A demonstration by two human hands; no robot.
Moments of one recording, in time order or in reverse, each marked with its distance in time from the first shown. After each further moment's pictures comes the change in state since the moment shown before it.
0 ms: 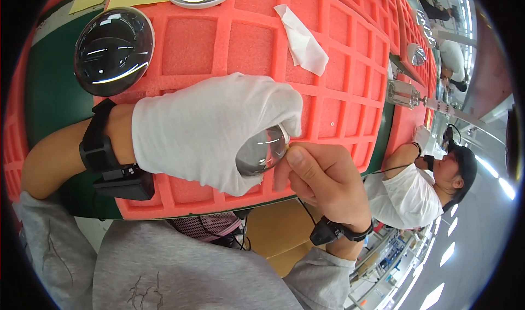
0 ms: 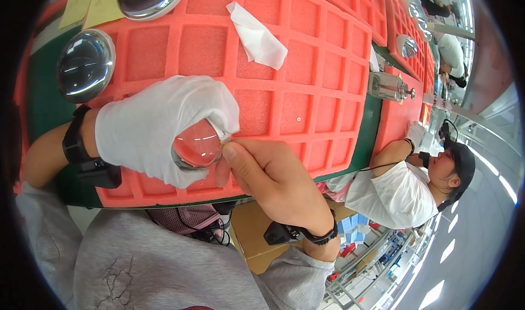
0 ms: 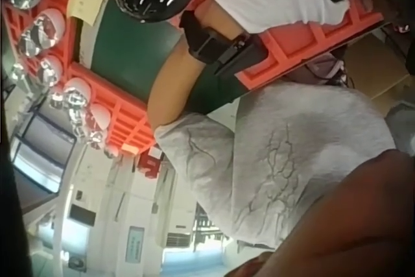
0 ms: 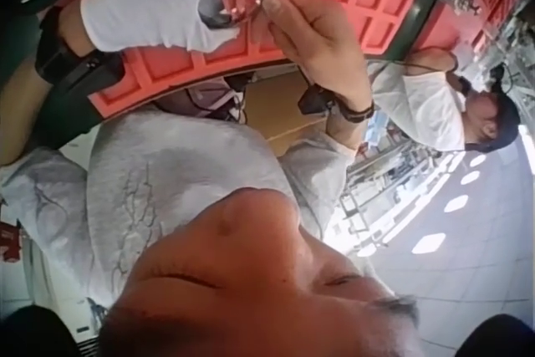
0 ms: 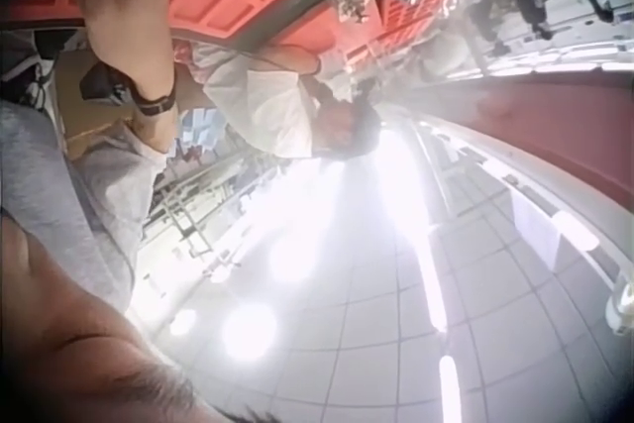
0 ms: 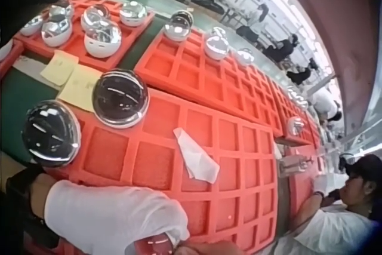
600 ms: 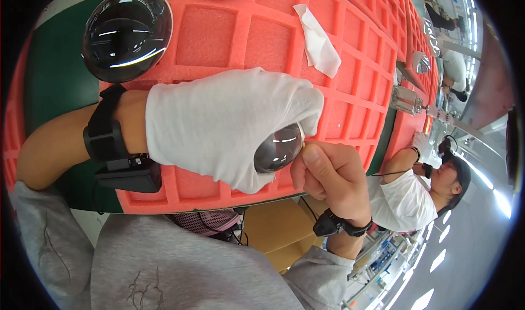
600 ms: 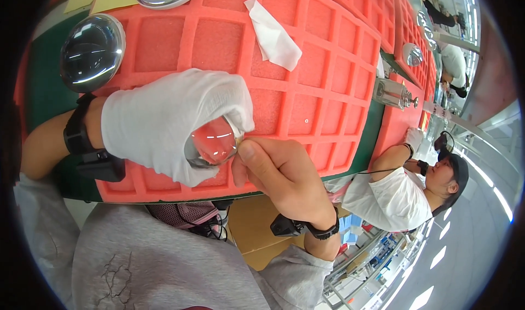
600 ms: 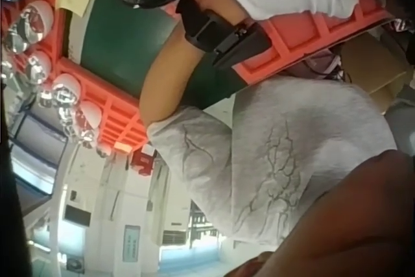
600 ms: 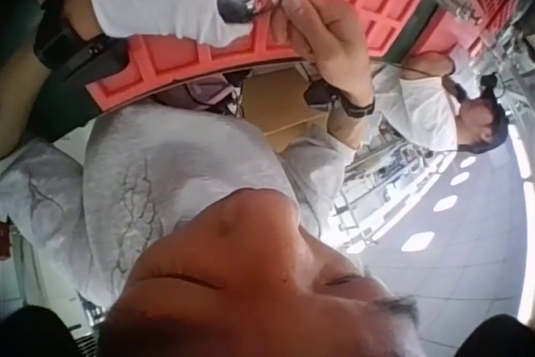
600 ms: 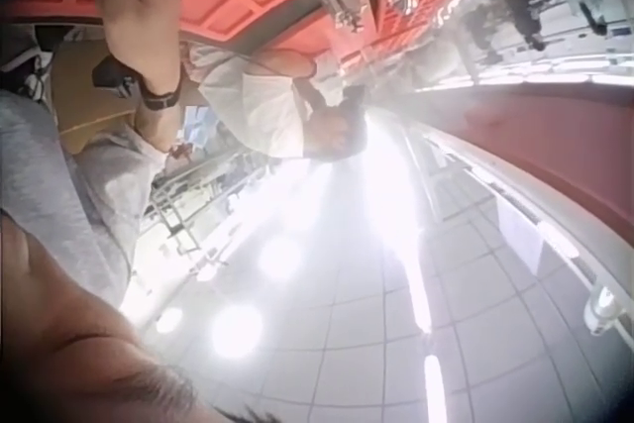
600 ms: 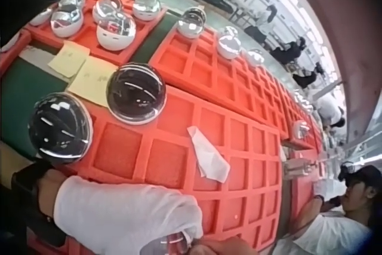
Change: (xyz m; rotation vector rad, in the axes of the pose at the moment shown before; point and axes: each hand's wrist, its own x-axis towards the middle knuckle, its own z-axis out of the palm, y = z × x) left_hand -0.003 0.001 -0.002 -0.084 -0.027 -0.055; right_hand 0.000 0.012 -0.001 0.002 -0.008 -0.073
